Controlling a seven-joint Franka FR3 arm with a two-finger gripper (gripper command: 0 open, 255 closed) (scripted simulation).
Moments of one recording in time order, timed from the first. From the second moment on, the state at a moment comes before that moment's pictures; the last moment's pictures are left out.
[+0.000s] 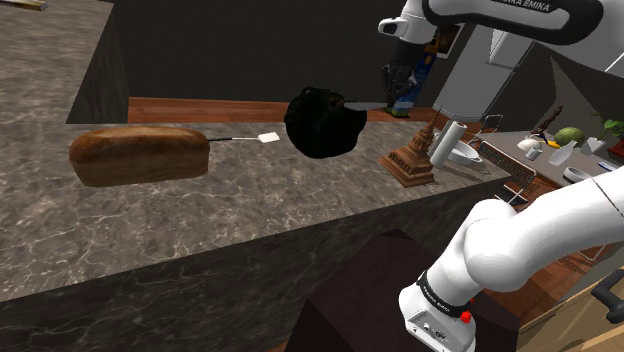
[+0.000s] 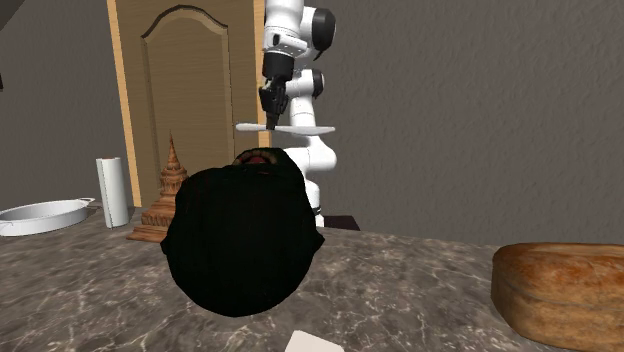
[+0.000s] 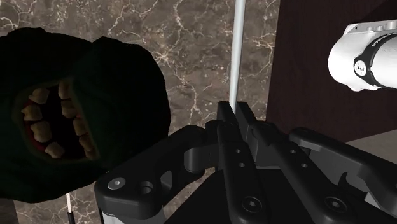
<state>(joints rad) 0.19 -0.48 -0.24 -2.02 -0.25 1.54 -1.28</state>
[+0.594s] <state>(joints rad) 0.11 -0.59 -0.38 -2.08 -0.35 1.55 -1.47</state>
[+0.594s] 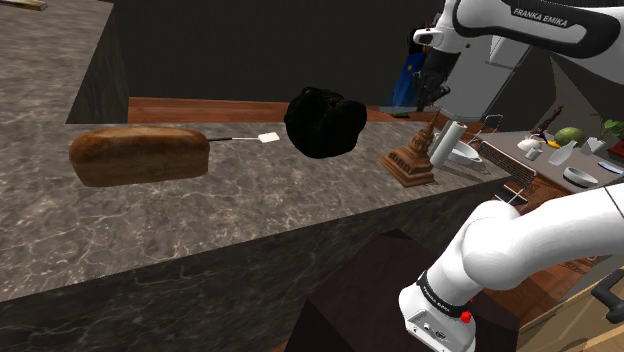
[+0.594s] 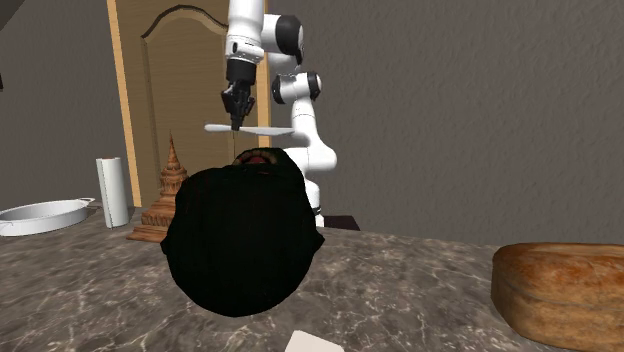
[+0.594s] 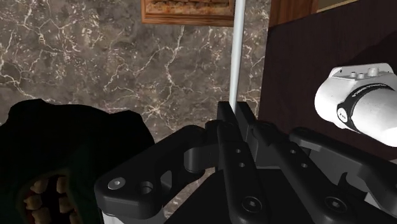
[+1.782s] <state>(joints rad) 0.04 -0.56 -0.76 -1.93 -0.49 1.59 -1.91</state>
